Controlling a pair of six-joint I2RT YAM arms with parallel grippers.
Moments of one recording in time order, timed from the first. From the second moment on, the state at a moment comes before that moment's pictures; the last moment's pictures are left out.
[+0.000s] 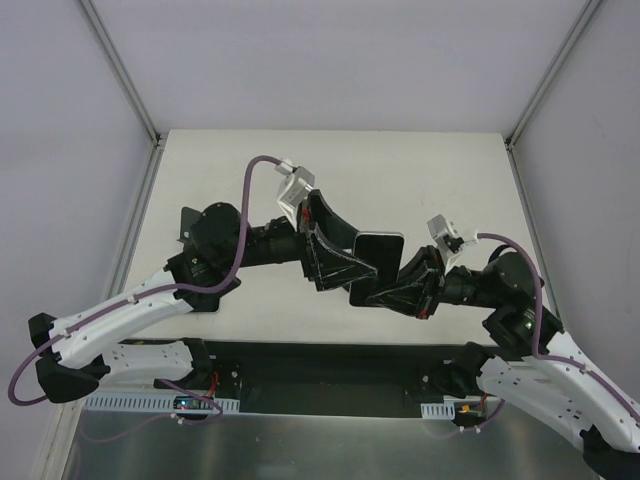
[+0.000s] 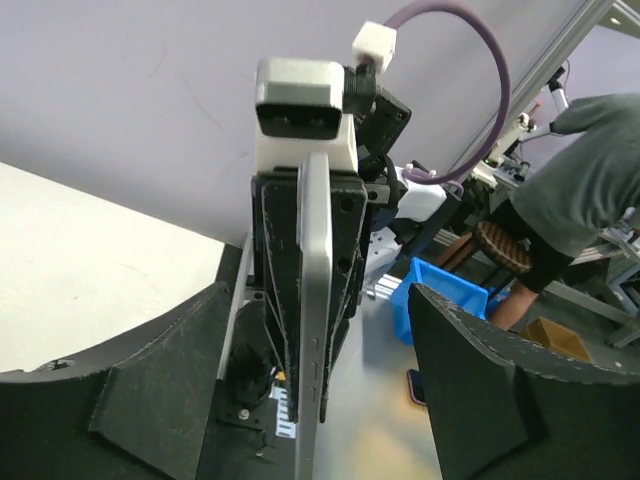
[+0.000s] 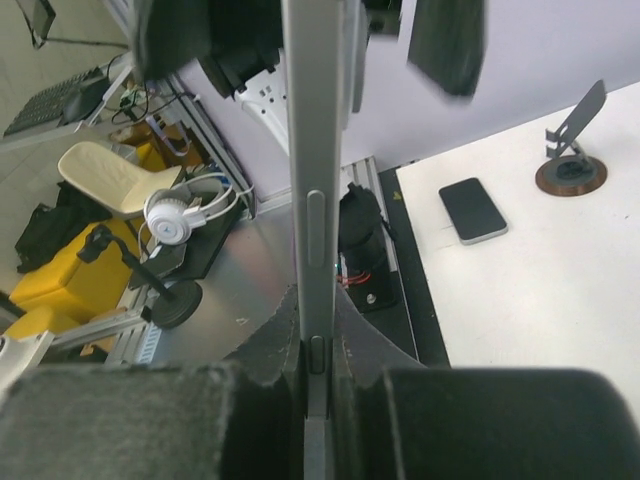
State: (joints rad) left arm -1.06 1.05 1.13 0.15 0.44 -0.60; right arm 0.82 0.57 0.77 -0.04 -0.70 0.51
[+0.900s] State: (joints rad) left arm -0.95 1.09 1.23 -0.15 0.49 -0.56; right arm 0.82 0.64 0.85 -0.31 -0.53 0.41
